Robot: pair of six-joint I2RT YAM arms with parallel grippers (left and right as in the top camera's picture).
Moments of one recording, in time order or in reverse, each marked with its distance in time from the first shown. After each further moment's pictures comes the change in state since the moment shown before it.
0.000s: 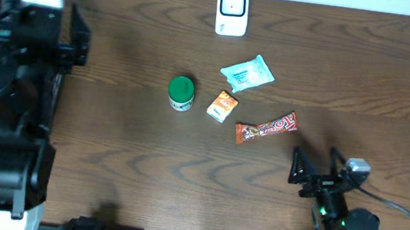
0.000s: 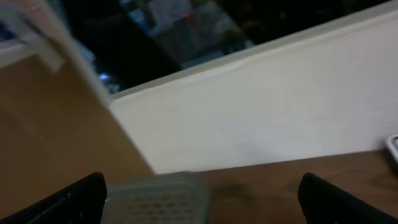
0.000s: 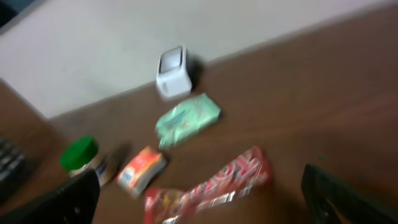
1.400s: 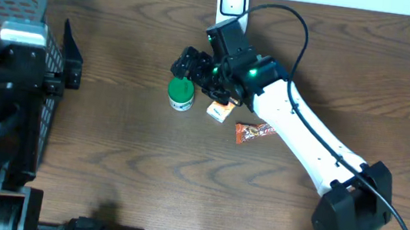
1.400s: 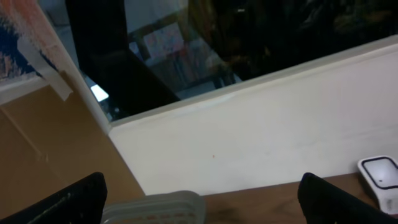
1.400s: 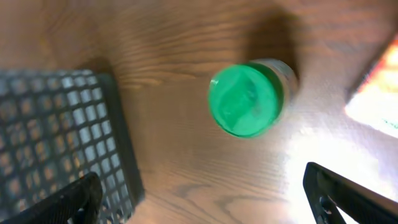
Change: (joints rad) left arm -0.018 -0.135 0.000 -0.024 0.085 -0.006; right arm 0.648 1.788 1.631 -0.620 0.008 0.597
